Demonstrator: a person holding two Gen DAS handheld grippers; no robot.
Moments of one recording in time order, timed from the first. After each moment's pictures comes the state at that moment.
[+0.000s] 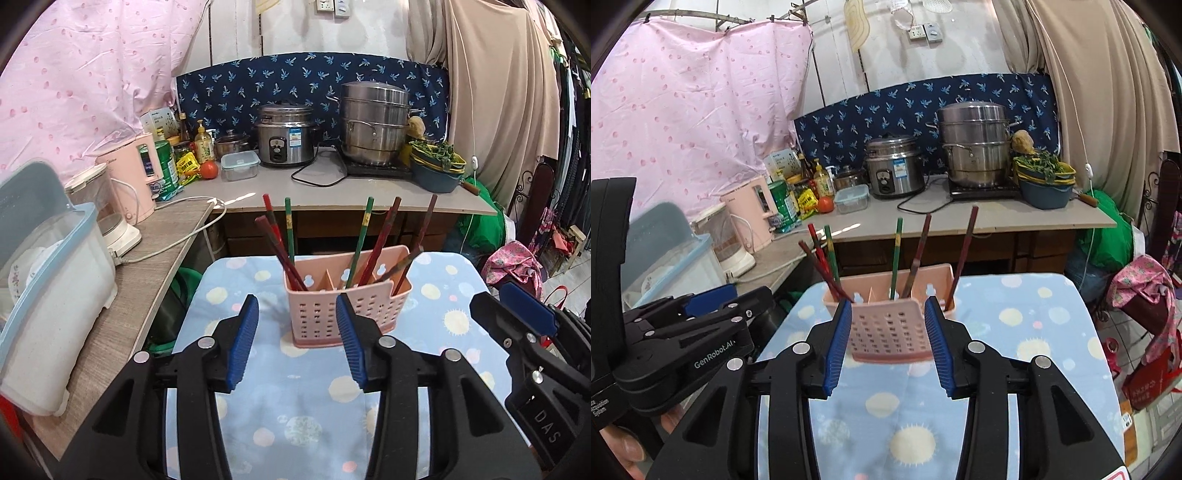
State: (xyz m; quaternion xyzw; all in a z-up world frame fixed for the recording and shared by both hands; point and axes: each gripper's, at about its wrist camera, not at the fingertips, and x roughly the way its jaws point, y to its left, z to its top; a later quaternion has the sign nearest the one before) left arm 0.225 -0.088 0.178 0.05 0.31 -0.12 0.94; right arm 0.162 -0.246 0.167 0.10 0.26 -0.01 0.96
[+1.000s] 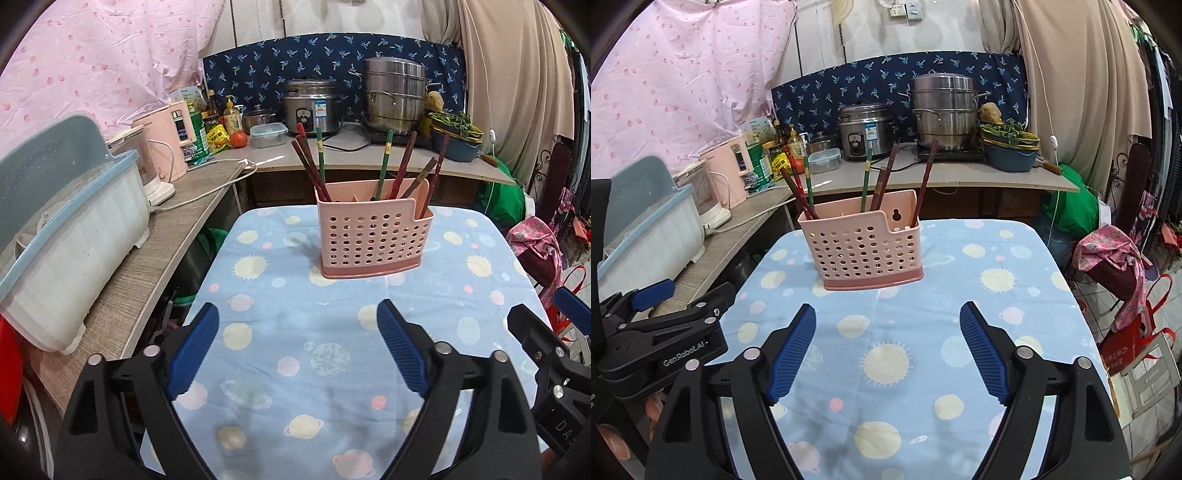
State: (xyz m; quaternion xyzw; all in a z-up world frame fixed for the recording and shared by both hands) left arm 0.154 -0.062 0.123 0.07 0.34 -0.06 0.94; right arm 0.099 -0.236 0.118 0.07 0.31 -0.07 0.94
